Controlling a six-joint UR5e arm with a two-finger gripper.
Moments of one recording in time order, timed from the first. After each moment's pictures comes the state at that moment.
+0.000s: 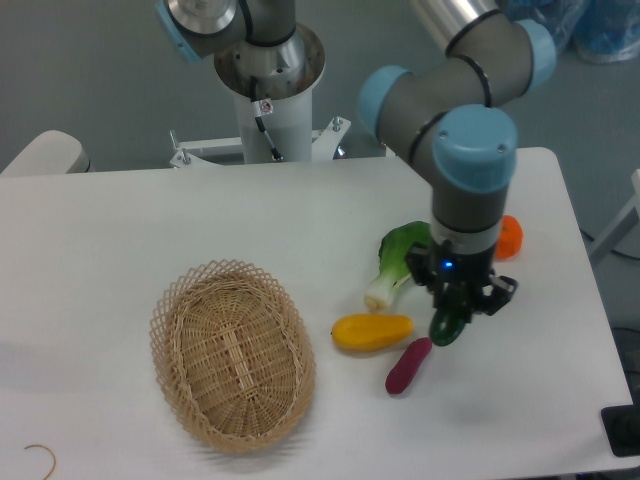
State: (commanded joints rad) arm 2.51 -1.98 -1.36 -1.14 1.56 1.00
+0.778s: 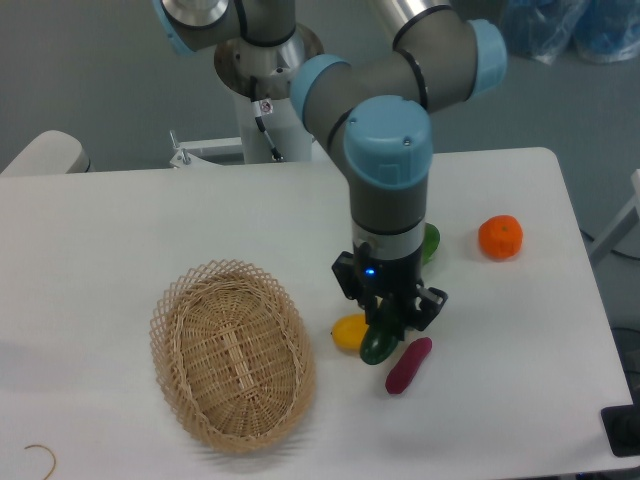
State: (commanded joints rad) arm 2.42 -1.95 -1.36 -1.14 1.54 1.00
